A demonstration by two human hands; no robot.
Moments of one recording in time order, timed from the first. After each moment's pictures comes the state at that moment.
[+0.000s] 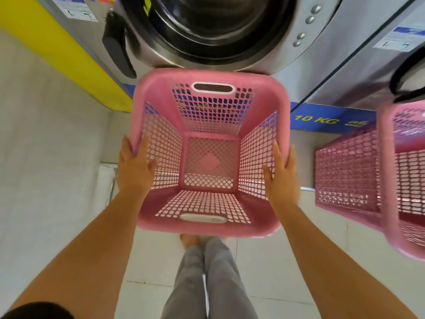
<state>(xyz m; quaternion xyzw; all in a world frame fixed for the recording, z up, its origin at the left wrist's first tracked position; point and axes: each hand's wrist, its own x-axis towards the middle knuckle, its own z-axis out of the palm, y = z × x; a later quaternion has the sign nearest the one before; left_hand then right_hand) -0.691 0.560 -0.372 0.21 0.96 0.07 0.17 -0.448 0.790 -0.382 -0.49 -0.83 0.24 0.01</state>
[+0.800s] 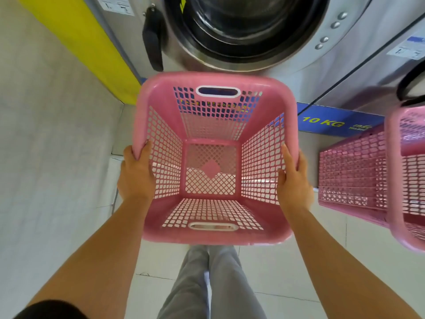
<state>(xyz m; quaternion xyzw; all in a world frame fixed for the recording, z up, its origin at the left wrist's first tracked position) -0.676 0.502 -0.342 0.18 0.97 0.08 0.12 -0.447 0.745 -0.344 -0.48 -0.85 0.20 -0.01</state>
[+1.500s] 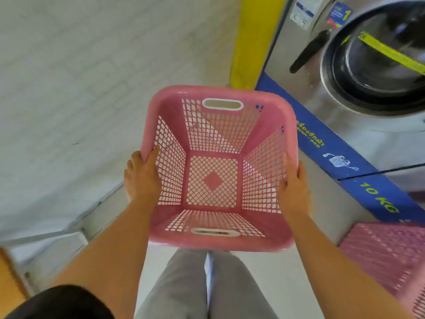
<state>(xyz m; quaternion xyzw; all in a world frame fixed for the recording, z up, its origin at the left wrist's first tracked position) -0.488 0.284 -0.272 -0.13 0.99 0.09 0.04 -0.450 0.616 -0.277 -0.21 -0.95 0.22 -0.07</state>
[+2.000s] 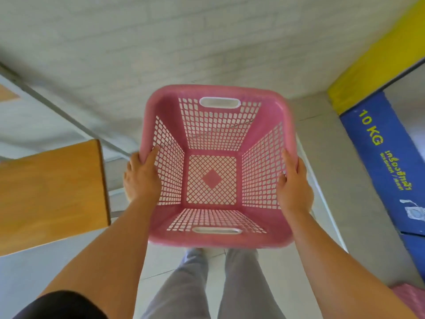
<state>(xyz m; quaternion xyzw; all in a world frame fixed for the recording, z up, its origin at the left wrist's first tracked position) -0.264 0.088 -0.275 -0.40 0.91 0.13 0.02 -0.384 0.393 -0.292 0.04 -0.98 0.19 -0.09</state>
